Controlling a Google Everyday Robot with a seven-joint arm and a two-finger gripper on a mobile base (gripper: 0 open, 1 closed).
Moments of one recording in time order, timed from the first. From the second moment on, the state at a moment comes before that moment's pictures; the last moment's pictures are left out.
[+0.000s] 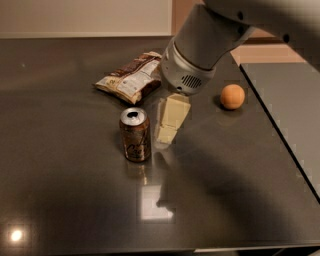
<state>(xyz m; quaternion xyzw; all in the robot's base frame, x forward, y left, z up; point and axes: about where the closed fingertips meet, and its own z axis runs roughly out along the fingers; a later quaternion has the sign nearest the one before) 0.482 0.005 0.928 -0.72 0.65 0.10 0.21</state>
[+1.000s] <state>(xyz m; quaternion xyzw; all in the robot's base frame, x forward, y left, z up) 0.492 0.039 0.888 -0.73 0.63 0.15 0.20</state>
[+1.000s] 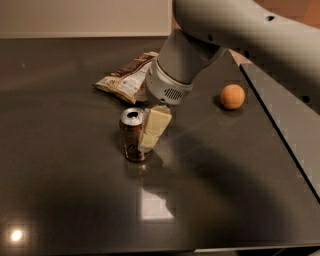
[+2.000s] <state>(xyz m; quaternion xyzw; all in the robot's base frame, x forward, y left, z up) 0.458 0.040 0.920 -0.76 0.58 0.21 0.21</state>
